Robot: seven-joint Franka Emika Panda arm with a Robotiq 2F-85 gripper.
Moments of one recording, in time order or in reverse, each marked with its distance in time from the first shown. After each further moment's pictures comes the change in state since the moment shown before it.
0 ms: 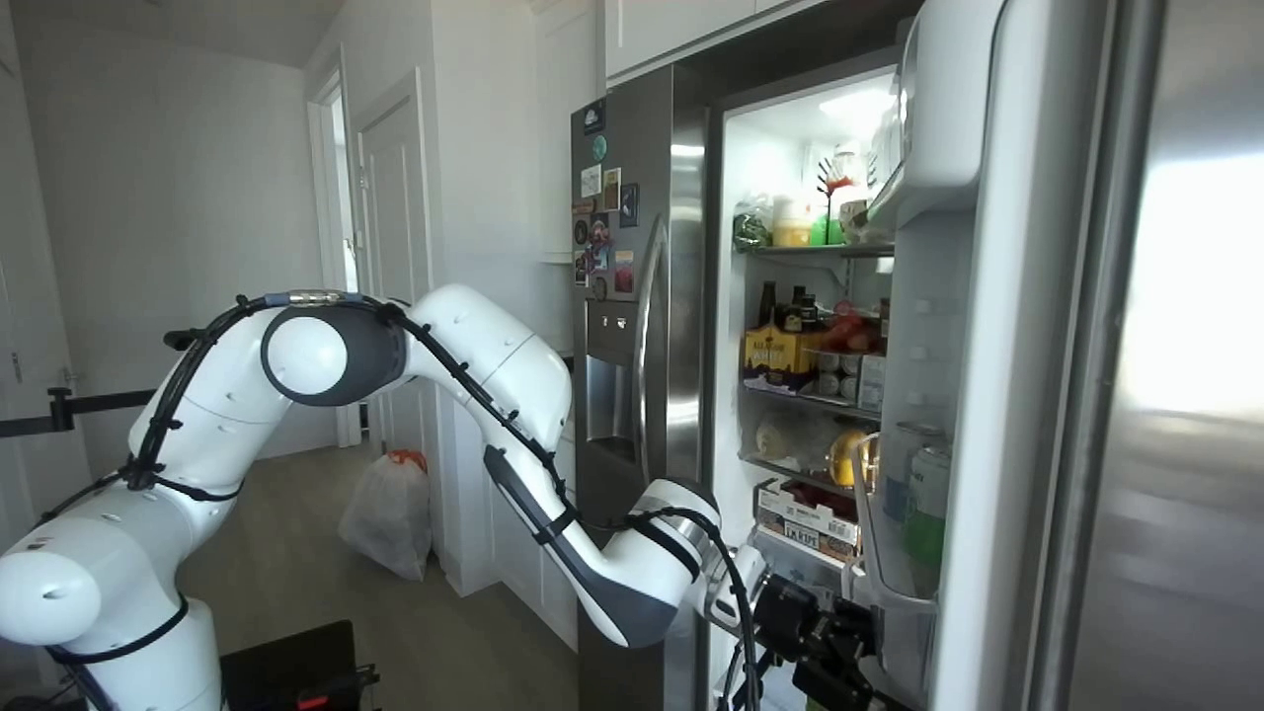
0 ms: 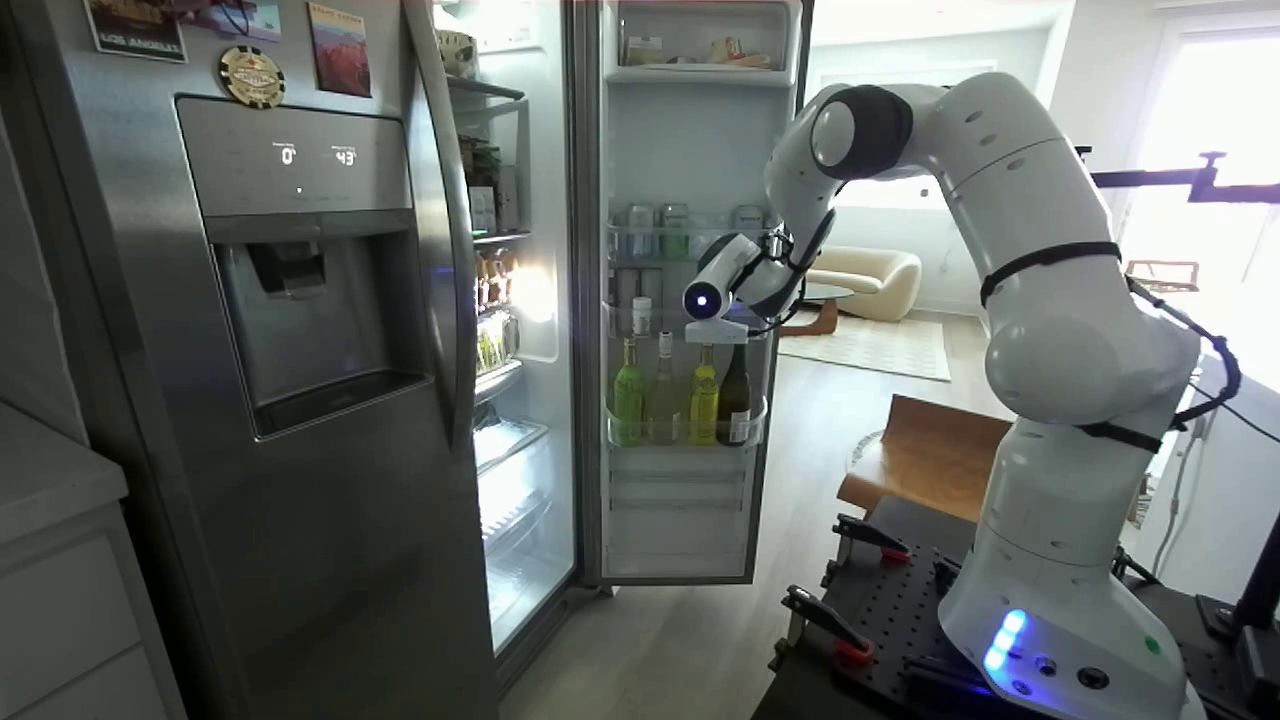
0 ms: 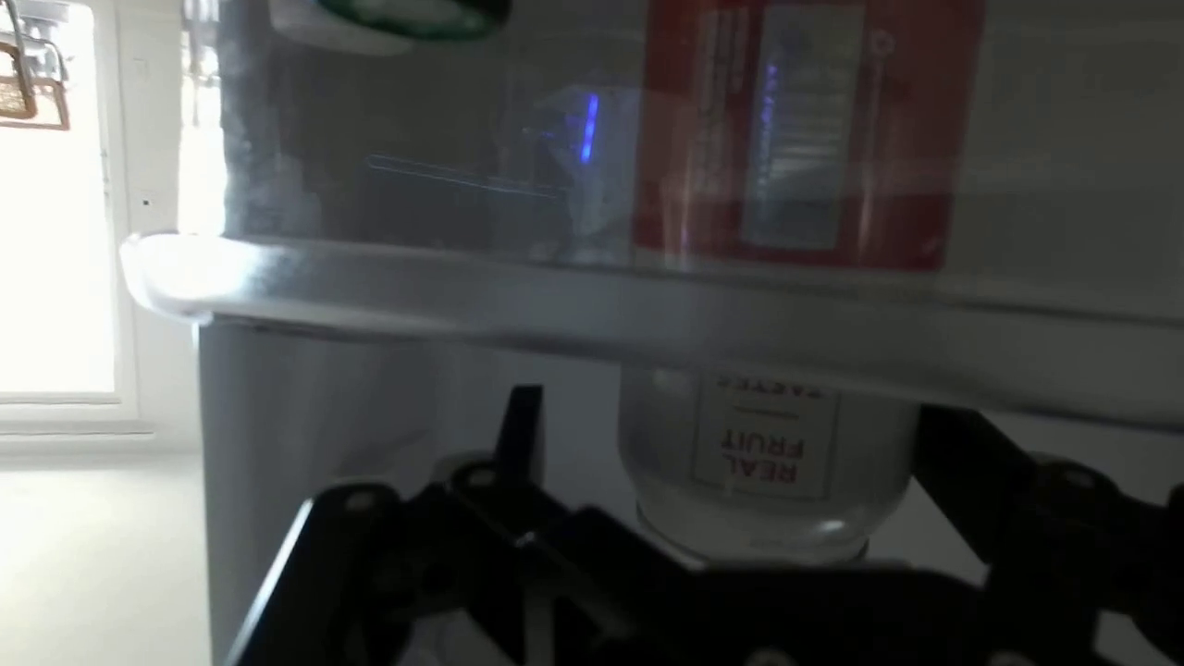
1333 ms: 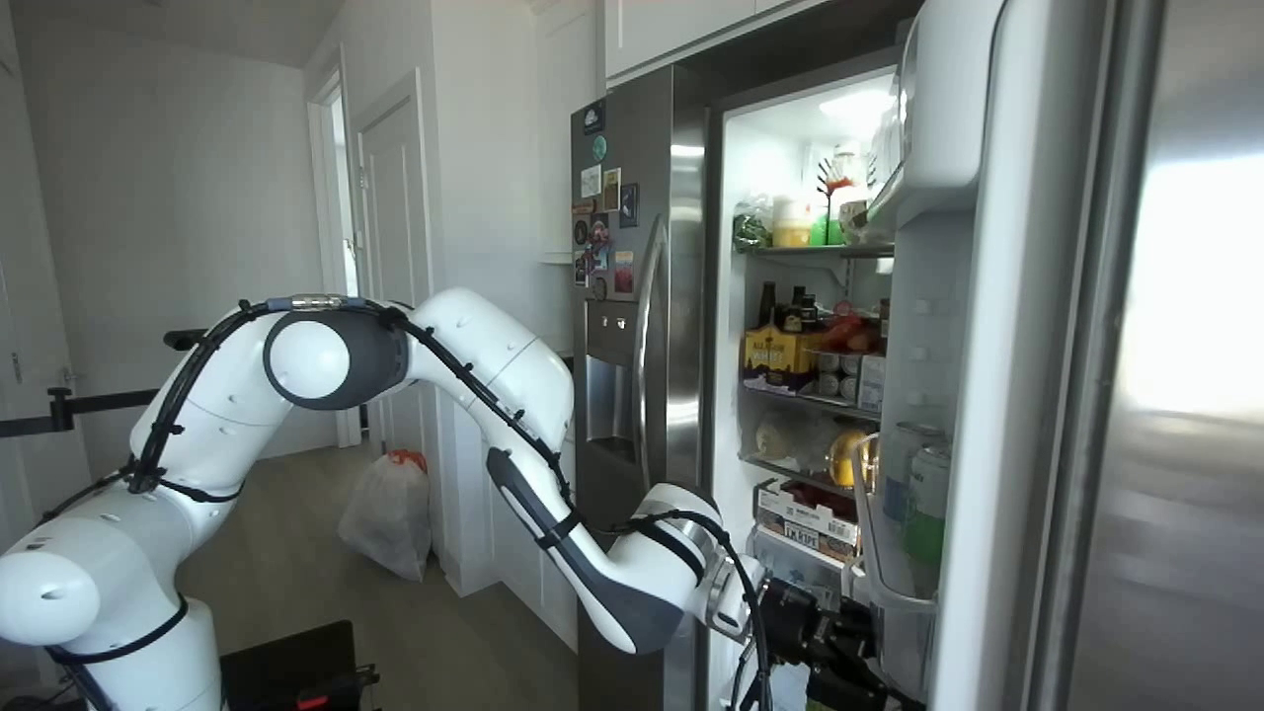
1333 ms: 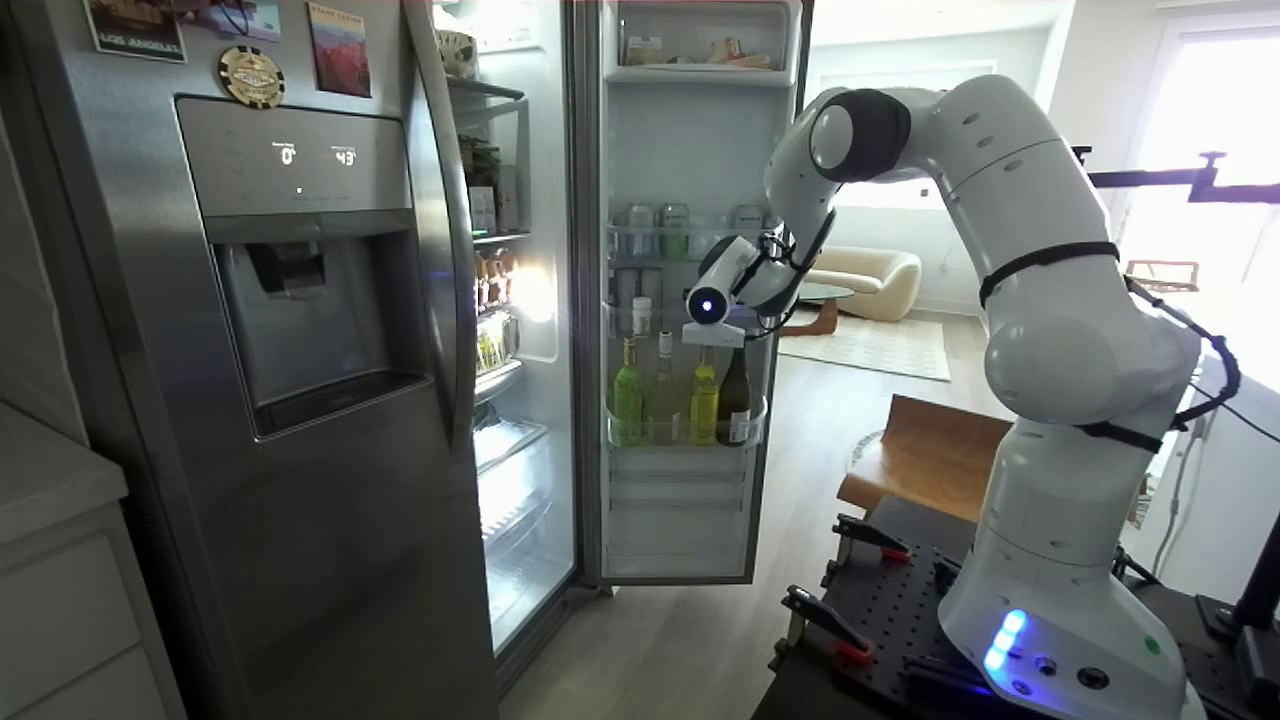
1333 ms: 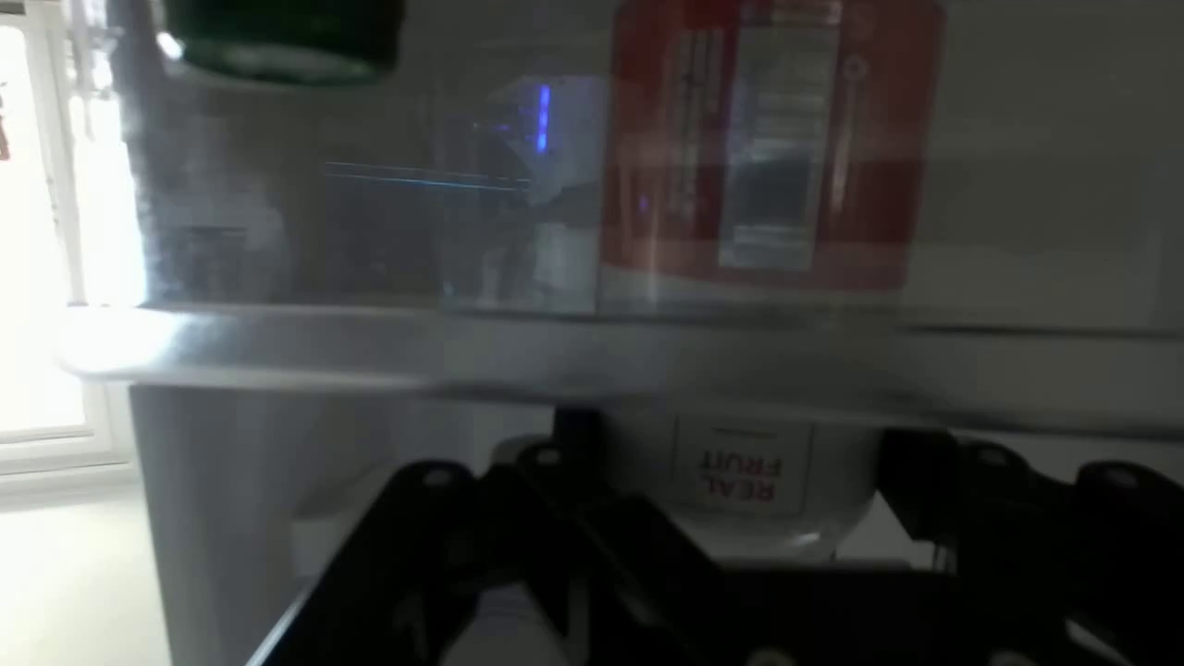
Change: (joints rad) arm -0.007 0.011 0.005 0.008 -0.095 0.016 0.140
